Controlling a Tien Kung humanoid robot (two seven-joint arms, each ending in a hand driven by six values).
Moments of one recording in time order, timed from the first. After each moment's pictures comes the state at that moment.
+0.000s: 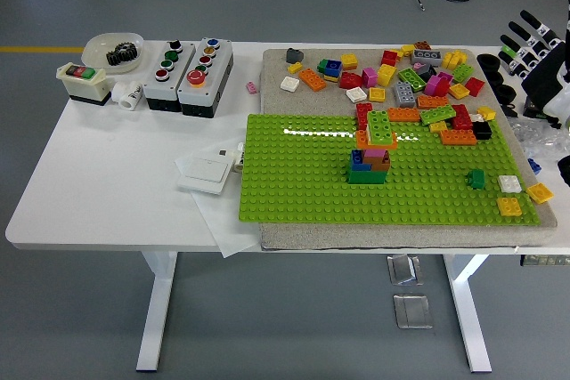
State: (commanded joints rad) left arm -0.05 0.00 -1.20 -0.18 1.10 0.07 0.28; right arm 0.71 -0.50 0.96 1.01 -0.16 -0.10 0.07
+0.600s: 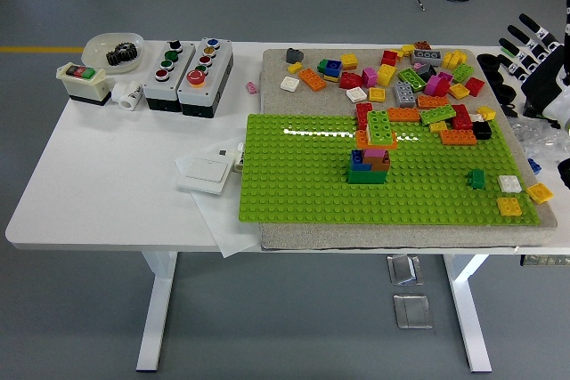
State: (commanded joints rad) left arm -0.05 0.00 -1.19 -0.18 1.10 0.06 0.28; right arm 0.70 -0.50 0.96 1.00 -0.16 -0.10 0.07
